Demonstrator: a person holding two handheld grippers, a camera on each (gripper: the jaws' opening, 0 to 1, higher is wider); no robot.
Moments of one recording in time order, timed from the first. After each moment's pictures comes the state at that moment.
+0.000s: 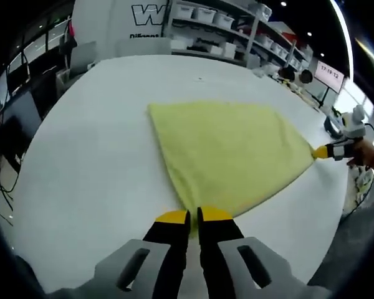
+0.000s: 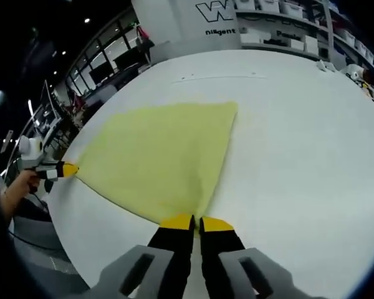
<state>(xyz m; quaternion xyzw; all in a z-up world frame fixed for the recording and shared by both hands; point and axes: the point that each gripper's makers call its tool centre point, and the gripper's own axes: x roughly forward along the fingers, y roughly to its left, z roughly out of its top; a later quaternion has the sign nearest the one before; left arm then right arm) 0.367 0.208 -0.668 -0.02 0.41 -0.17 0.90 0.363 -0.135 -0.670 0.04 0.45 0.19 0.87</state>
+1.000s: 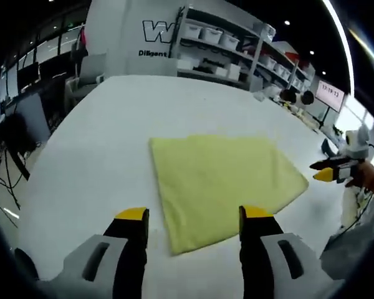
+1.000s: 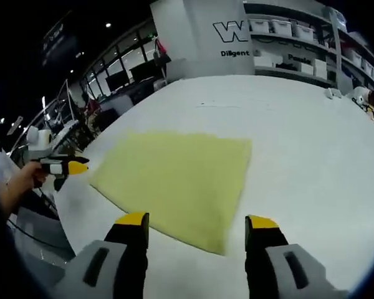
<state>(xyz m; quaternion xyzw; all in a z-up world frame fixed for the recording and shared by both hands) 0.370 0.195 -0.608 -0.05 0.34 -0.16 0.93 0.359 -0.109 -0.608 0.02 0.37 0.23 0.90</state>
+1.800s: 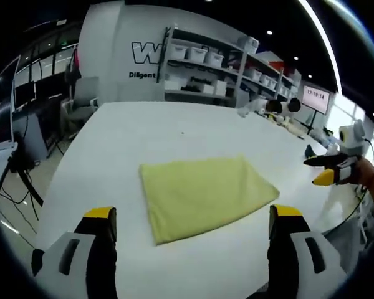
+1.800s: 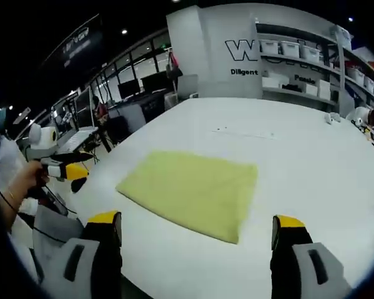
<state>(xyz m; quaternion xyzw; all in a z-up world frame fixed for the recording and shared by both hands) 0.322 0.187 -0.537 -0.04 0.28 -0.18 0.94 0.311 -0.098 -0.539 0.00 0.33 0.24 0.91</state>
